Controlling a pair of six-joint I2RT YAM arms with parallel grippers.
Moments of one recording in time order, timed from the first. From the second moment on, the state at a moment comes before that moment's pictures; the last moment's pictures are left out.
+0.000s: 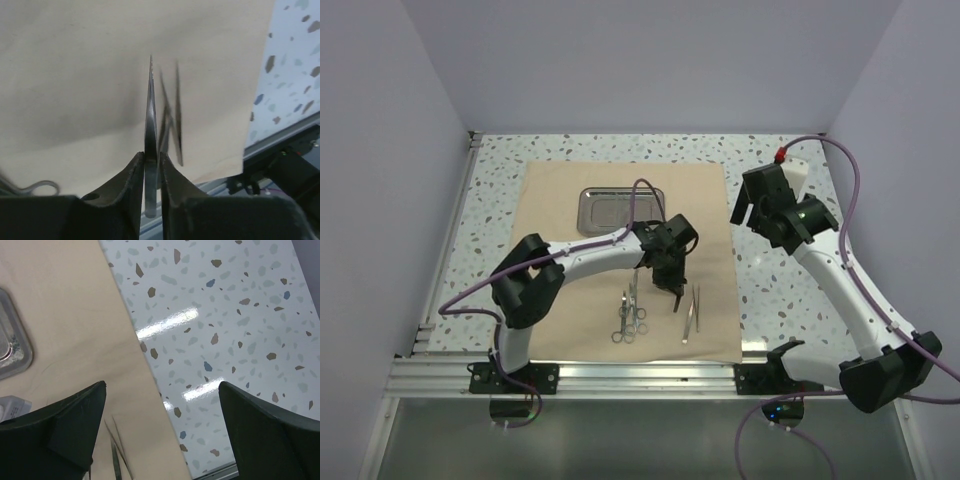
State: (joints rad) left arm -0.97 1.93 1.42 -0.64 0.10 -0.88; right arm 0.42 1.22 1.30 -0.99 0.59 0.61
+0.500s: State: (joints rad) left arm -0.93 2.00 1.82 -0.82 0.19 -0.83; right arm 0.40 1.22 1.28 -0.98 0.62 0.60
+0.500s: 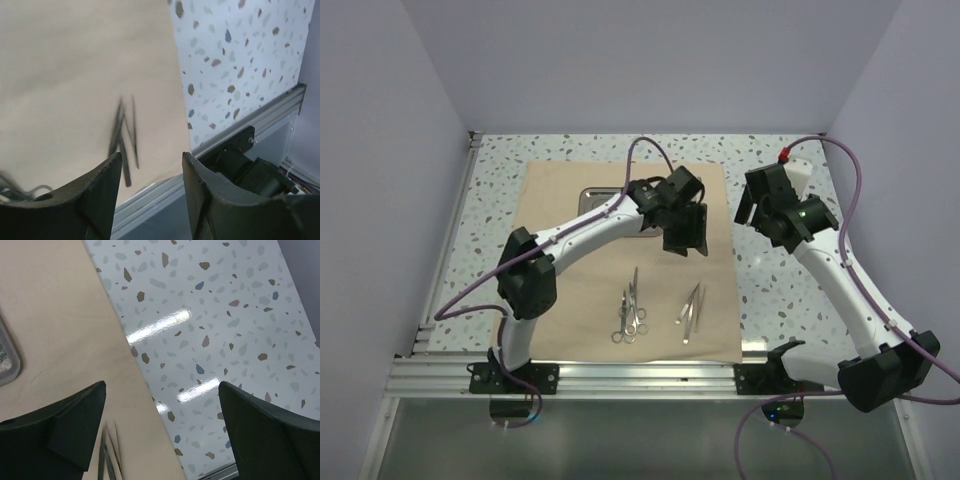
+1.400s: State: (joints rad) left arm -0.47 2.48 2.22 -0.76 -0.15 -0.36; right arm 0.39 1.33 1.33 -0.99 0.54 0.49
